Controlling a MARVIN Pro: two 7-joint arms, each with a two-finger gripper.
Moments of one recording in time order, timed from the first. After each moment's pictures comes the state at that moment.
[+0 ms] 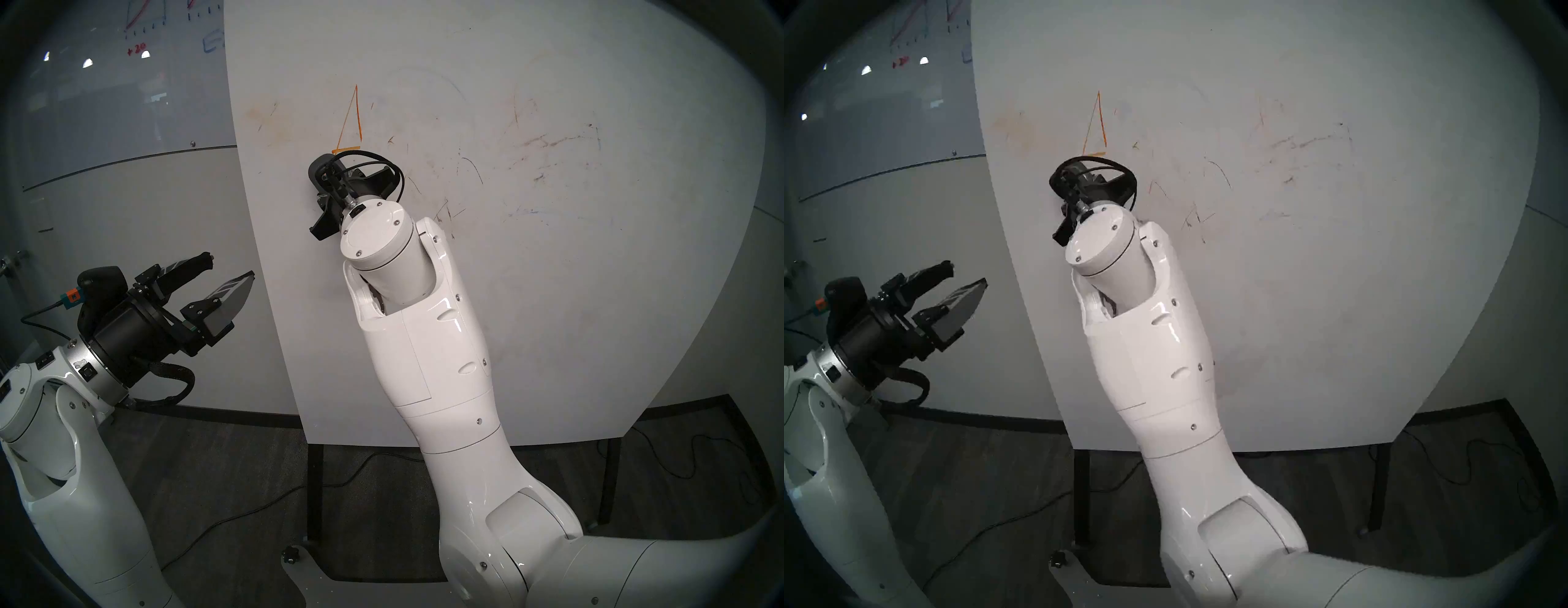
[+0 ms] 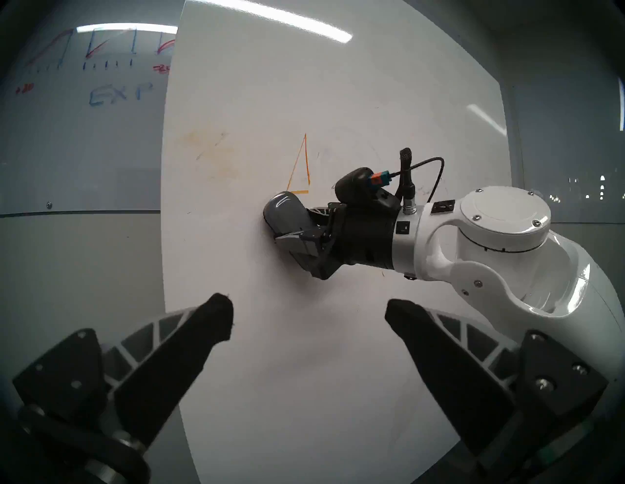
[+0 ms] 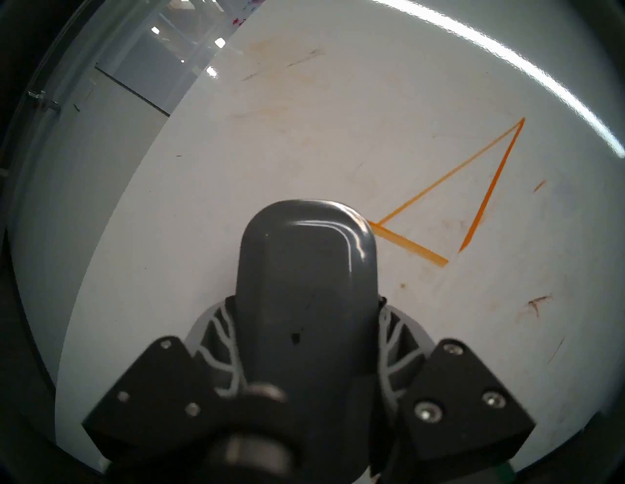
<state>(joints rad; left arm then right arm) 1.65 -1.65 -2.28 -2.43 -0.19 0.66 -1.12 -0.99 -1.92 1.16 -1.61 -0.83 0.51 0.31</state>
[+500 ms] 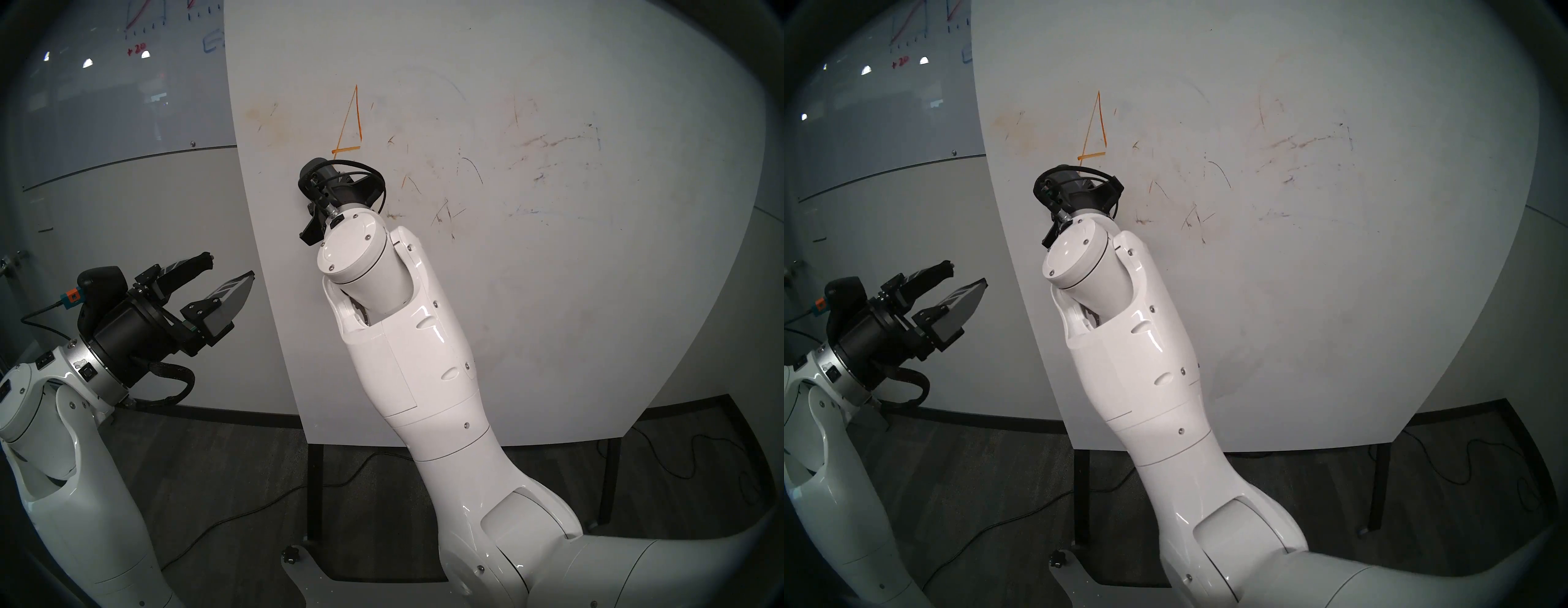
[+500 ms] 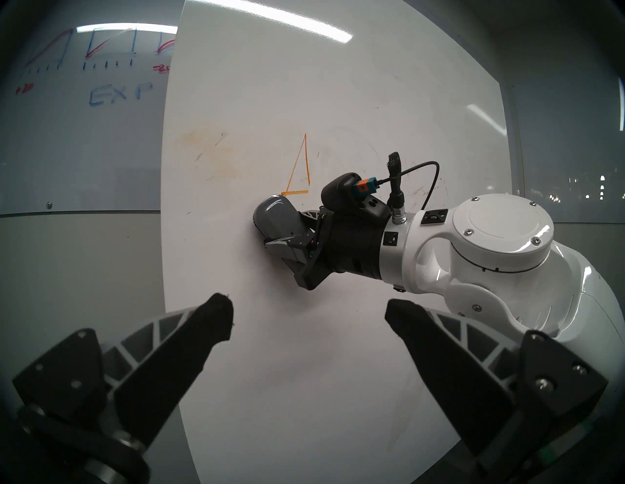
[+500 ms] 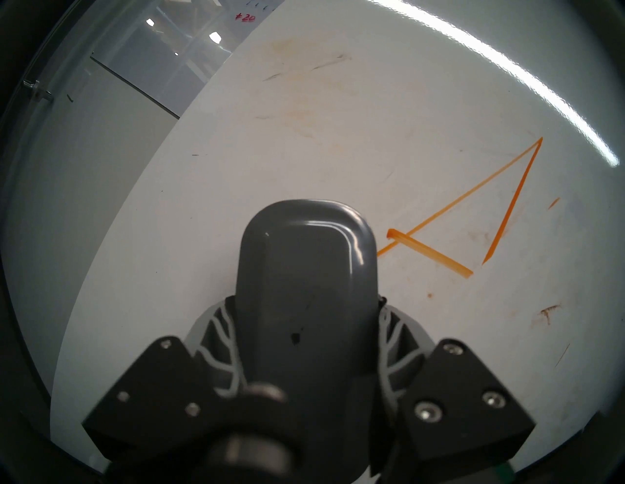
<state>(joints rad) 1.65 -1.65 -2.28 -2.43 -0.19 0.66 -1.12 -0.98 -1.92 1.10 -1.54 -0.85 0.51 0.18</state>
